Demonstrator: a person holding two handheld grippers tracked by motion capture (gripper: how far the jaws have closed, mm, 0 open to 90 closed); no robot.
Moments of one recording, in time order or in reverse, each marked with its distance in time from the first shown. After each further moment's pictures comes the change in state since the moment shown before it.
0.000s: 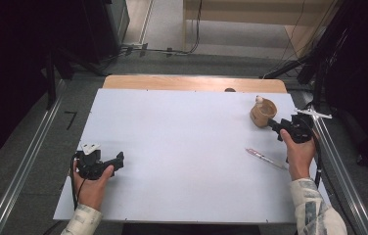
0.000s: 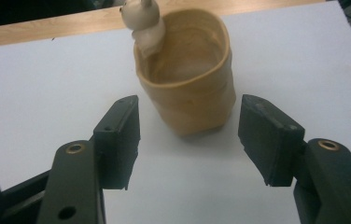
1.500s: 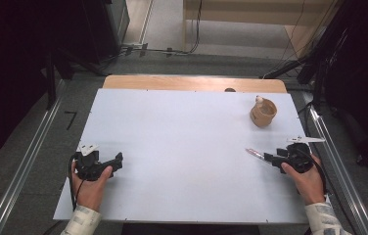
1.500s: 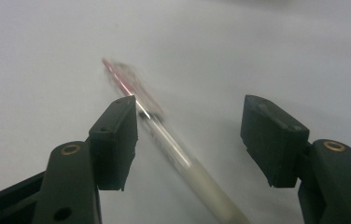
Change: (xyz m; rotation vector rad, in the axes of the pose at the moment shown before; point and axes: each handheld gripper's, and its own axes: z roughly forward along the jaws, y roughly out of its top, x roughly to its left) left arm 0.003 -0.001 -0.004 0.000 -0.003 -0.011; right arm -0.005 -0.069 -0.025 0.243 0.098 -0.234
